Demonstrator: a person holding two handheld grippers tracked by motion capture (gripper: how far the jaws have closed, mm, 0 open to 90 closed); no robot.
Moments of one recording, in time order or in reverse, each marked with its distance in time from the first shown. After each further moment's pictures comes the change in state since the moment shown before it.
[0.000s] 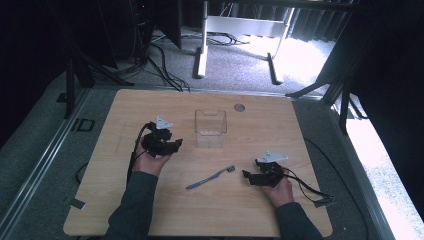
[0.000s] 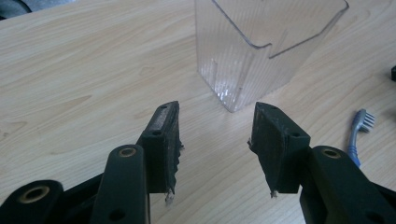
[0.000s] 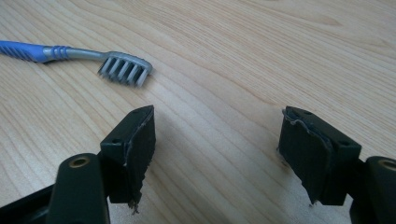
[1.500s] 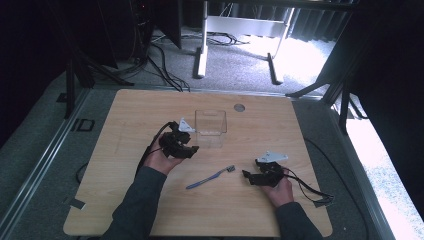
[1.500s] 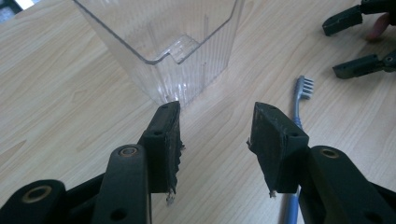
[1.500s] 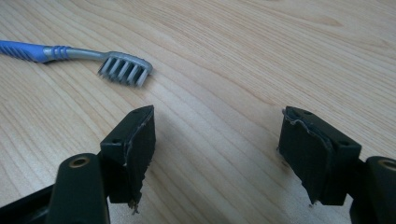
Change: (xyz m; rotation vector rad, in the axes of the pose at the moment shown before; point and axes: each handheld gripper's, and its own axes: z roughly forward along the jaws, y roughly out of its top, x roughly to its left) left arm -0.037 0.025 0.009 0.100 -0.150 0.252; right arm 0.000 0.000 0.000 -0.001 0.001 -0.003
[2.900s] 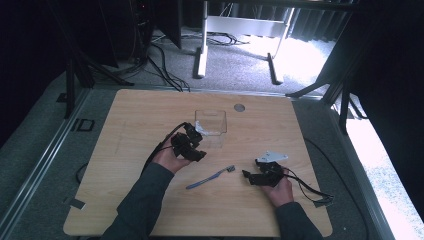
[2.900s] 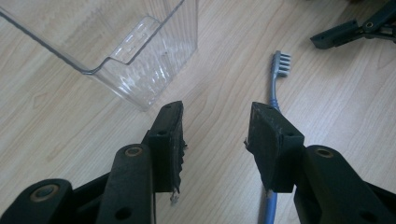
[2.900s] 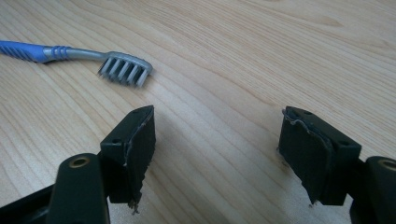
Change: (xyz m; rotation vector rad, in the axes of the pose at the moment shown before) left arm -0.019 0.021 0.016 0.146 -0.058 0.100; right arm 0.000 0.000 0.000 0.000 0.002 -0.002
